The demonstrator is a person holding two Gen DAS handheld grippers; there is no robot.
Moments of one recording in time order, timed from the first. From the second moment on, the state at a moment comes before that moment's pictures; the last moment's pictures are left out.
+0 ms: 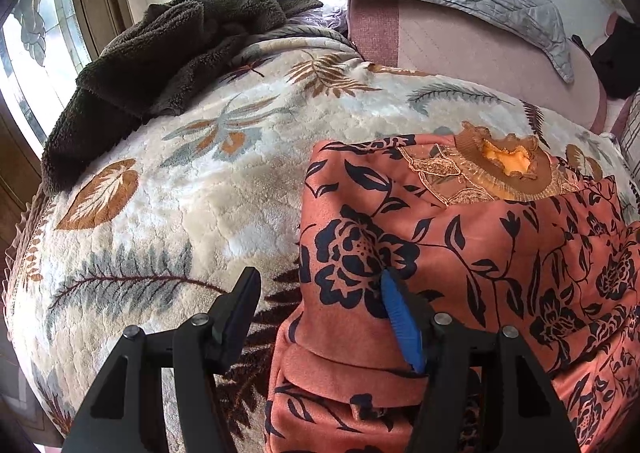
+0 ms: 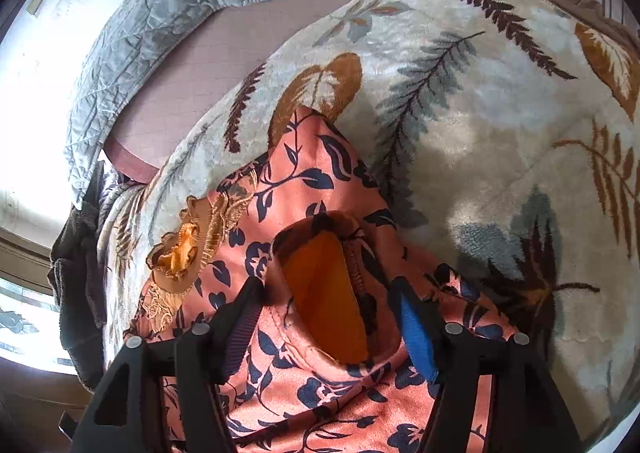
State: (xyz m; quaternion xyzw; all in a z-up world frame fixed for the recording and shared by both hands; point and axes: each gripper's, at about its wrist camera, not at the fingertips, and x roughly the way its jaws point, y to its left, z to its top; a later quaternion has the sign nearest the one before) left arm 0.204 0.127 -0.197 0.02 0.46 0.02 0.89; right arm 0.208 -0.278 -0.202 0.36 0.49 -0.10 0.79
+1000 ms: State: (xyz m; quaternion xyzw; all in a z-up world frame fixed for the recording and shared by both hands) left arm 0.181 0.065 -0.182 0.06 0.40 -0.05 0.91; right arm 0.179 -0.240 -0.170 0.26 0.43 0.03 0.87
